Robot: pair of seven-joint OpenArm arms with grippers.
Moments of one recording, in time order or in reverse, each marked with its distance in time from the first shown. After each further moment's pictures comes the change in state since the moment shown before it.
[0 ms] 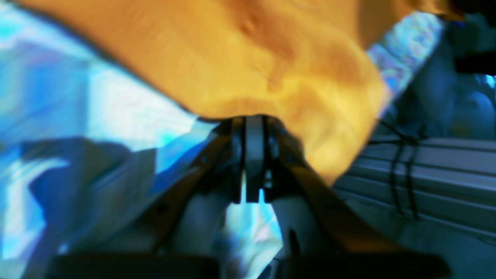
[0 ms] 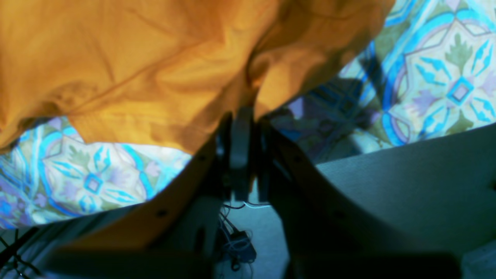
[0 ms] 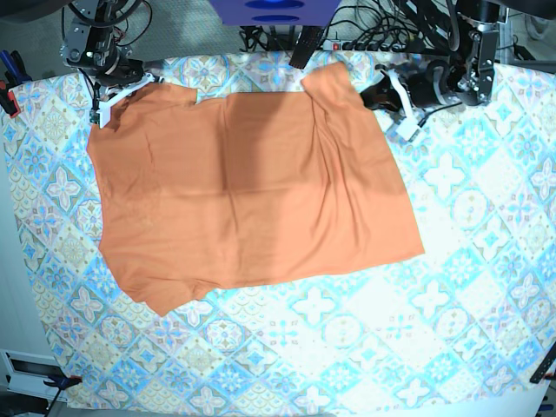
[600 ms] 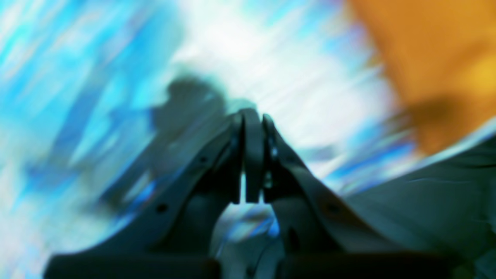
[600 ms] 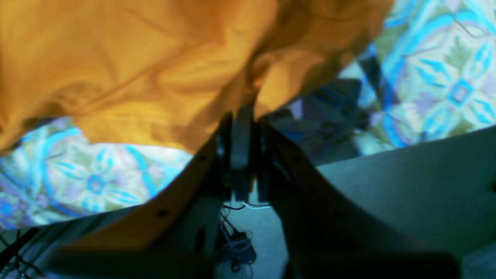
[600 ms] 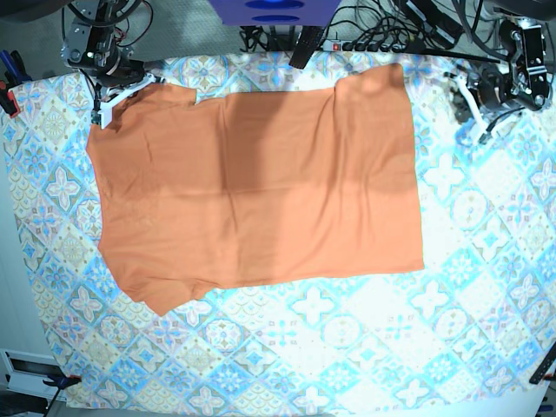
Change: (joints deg) left arm 3.5 -6.7 -13.4 10.1 11.9 4.7 13.2; right arm 0.1 0.0 -0.3 0.0 0.0 0.0 0.0
